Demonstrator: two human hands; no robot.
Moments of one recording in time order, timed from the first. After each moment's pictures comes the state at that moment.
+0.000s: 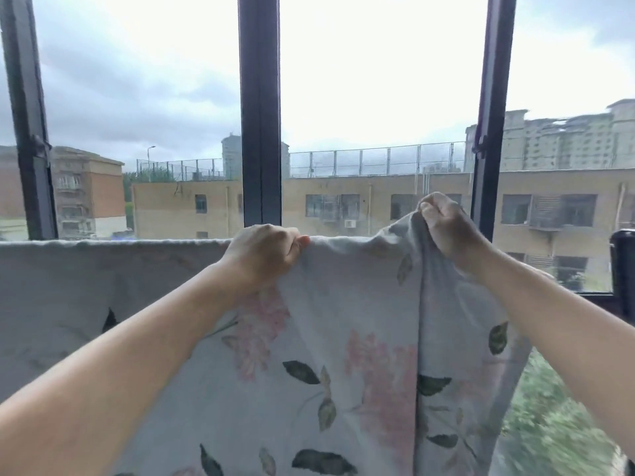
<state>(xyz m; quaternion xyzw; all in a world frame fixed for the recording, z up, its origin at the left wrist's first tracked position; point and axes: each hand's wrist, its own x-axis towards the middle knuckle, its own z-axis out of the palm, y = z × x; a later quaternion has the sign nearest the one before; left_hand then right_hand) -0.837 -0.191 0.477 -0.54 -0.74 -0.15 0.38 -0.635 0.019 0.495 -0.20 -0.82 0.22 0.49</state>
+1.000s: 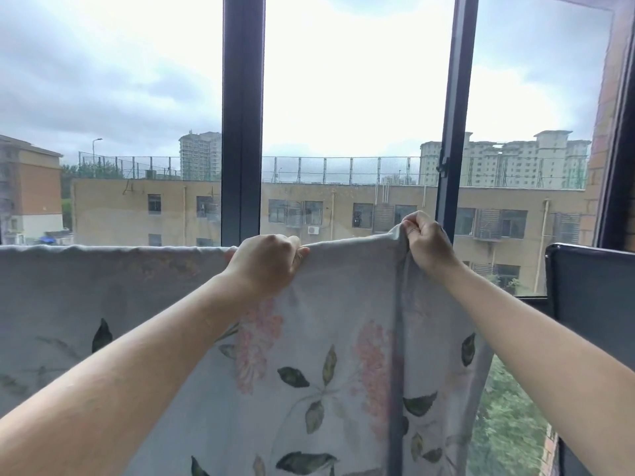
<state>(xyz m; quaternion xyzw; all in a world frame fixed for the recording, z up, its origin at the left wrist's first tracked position) -0.829 -0.203 0.477 -0.57 -0.72 -0.17 0.36 -0.639 -0.011 0.491 -0.26 -0.78 0.18 0.54</state>
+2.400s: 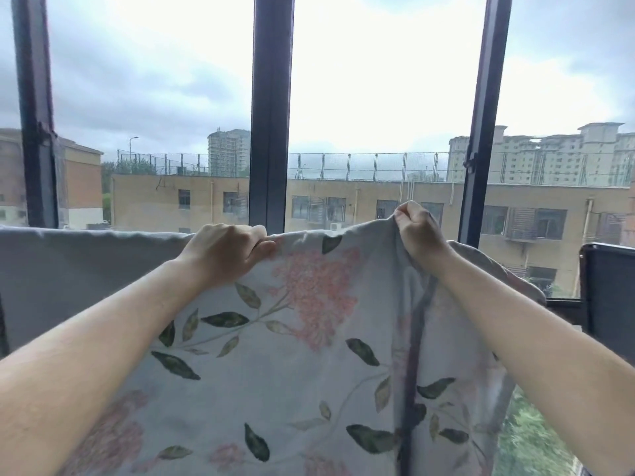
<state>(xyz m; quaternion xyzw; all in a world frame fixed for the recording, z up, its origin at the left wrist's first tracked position) -0.891 -0.275 0.472 -0.56 -0.70 -0.12 0.42 -0.670 -0.049 0.497 -0.24 -0.80 0.20 0.52</state>
